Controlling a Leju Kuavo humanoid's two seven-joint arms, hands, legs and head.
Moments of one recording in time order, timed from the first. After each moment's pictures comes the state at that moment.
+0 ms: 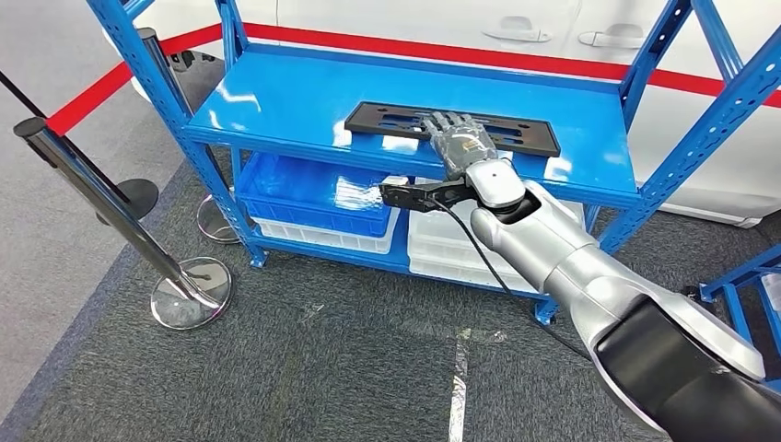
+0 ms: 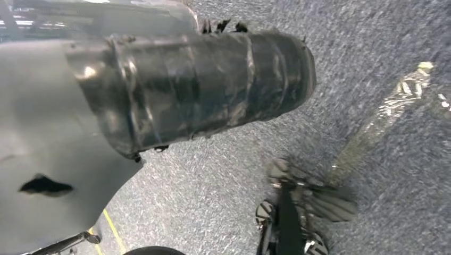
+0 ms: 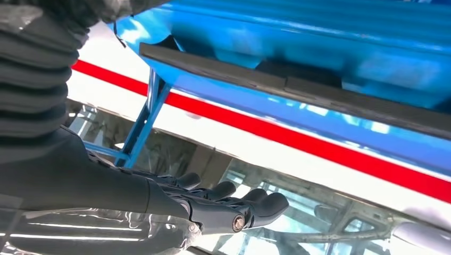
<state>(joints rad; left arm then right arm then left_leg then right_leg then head) -0.09 0.21 -0.74 -0.20 1.14 0.26 0.12 -1.11 -0.03 1.05 -0.52 0.90 0.02 0.11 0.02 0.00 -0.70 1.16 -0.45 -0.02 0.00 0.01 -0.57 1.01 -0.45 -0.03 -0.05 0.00</state>
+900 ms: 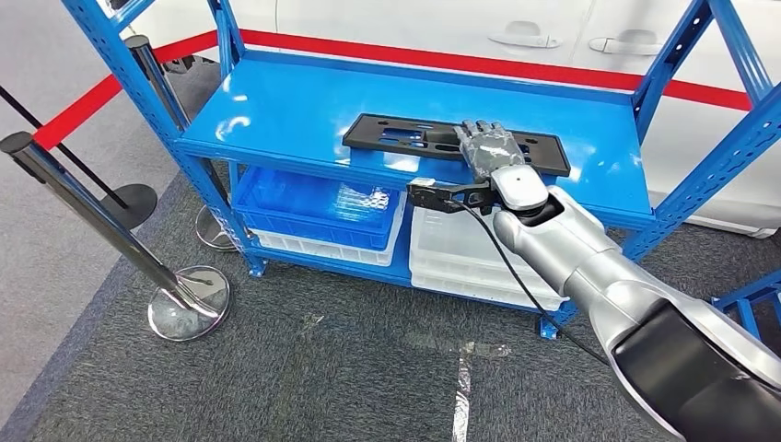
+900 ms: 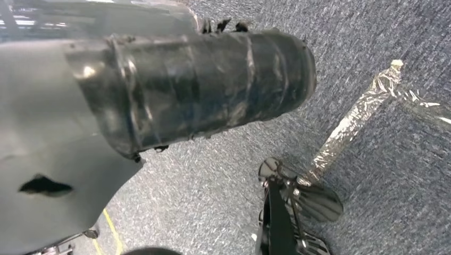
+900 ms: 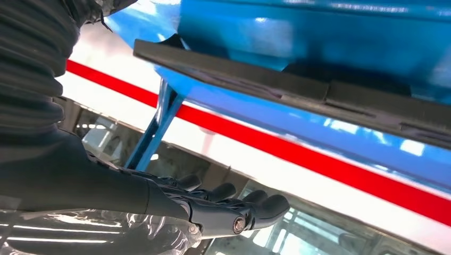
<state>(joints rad) -0.09 0.21 -0.74 -0.20 1.14 0.27 0.13 -1.09 -0.09 1.05 -0.50 0.88 0.03 0.13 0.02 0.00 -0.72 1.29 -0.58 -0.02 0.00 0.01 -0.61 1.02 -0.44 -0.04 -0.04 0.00</state>
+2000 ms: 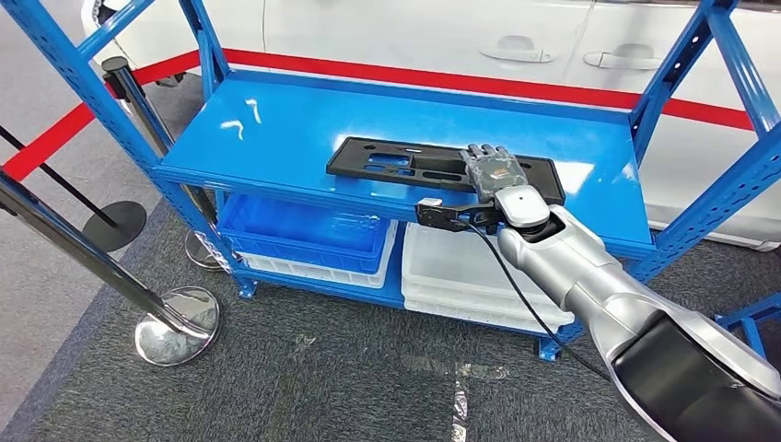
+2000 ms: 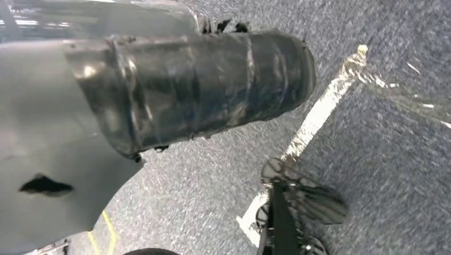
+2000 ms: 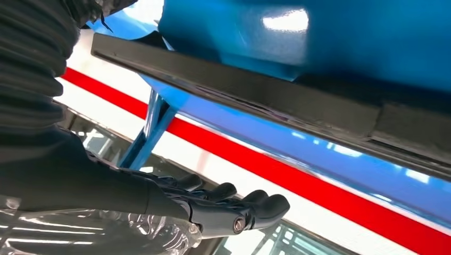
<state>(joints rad) -0.10 0.21 -0.74 -0.20 1.14 0.28 0.13 -1.04 -0.11 1.05 -0.47 0.88 0.03 0.12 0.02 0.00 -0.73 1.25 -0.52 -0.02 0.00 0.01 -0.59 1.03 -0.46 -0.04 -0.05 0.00</state>
